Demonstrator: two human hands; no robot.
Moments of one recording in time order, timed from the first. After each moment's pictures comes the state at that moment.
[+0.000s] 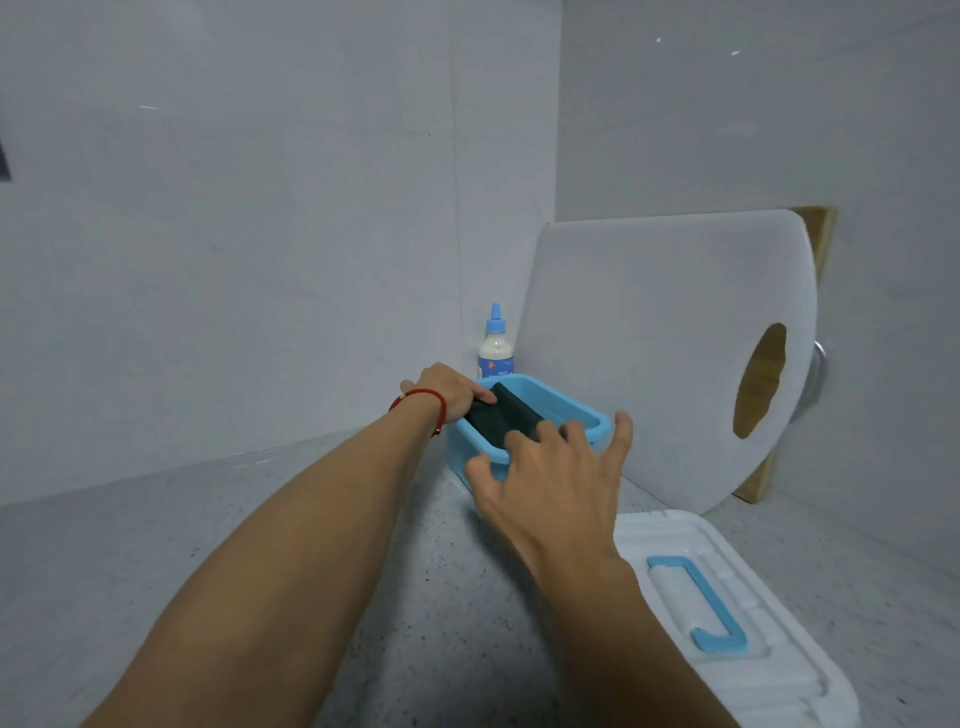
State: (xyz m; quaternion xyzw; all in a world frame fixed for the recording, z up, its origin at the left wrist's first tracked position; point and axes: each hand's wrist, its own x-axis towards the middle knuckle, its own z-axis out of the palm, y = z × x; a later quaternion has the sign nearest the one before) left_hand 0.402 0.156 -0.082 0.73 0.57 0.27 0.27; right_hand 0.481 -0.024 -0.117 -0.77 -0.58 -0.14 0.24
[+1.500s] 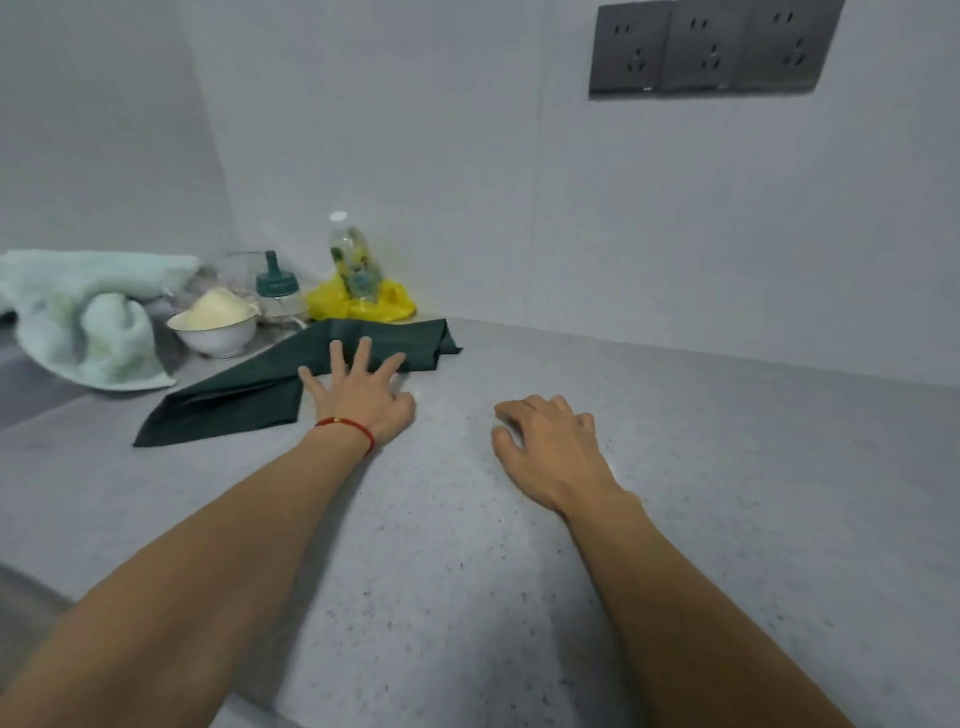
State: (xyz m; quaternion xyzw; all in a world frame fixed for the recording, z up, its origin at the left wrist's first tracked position) left_hand -0.311 -0.160 -0.175 0.44 0.89 0.08 -0.06; right_hand -0.060 -0.099 -0.181 -0.37 -0.91 0.07 0.20
